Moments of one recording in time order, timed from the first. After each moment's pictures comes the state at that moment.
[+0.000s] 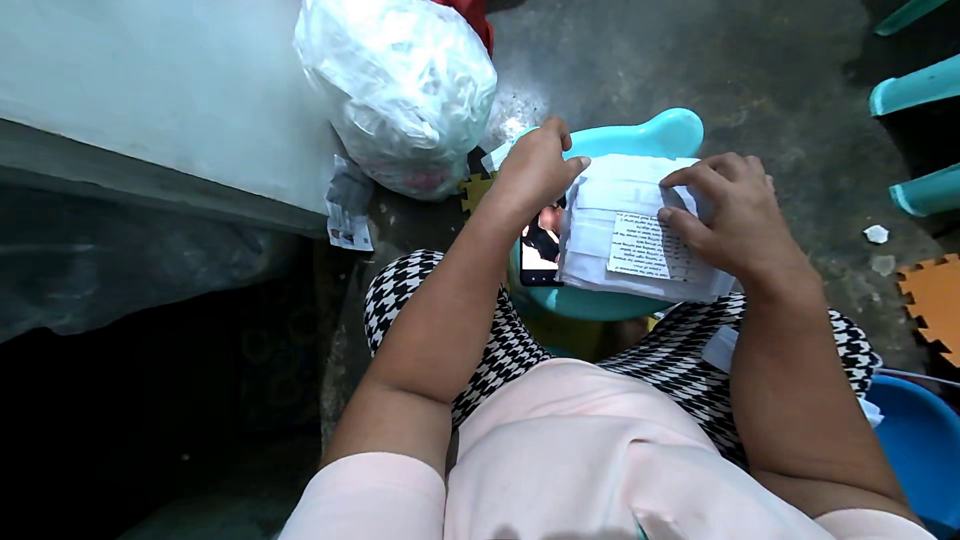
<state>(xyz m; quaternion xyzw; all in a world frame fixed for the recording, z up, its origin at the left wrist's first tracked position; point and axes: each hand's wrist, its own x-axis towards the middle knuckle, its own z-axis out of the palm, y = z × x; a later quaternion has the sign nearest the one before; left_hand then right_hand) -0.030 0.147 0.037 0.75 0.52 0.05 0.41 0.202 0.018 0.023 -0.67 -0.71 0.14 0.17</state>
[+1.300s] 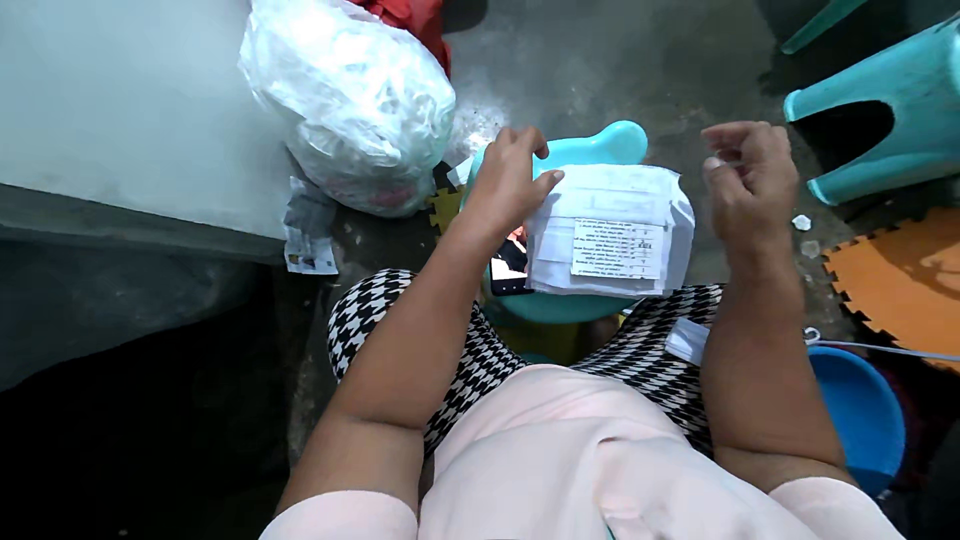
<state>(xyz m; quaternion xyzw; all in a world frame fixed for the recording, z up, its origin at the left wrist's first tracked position) -0.024 0.139 0.031 0.81 0.45 0.13 0.35 0.228 0.011 0.053 -0.74 -0.57 0.12 0.34</state>
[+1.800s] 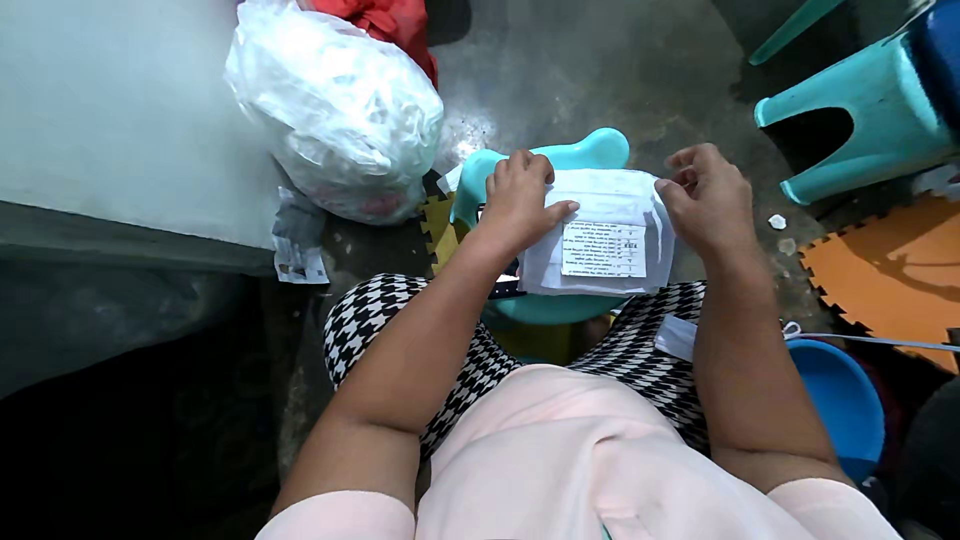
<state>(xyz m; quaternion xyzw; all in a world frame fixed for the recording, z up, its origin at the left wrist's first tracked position) -0.008 0.118 0.021 0.83 0.43 0.11 0.33 0.210 0.013 0.063 -0.82 -0.50 0.17 0.20</state>
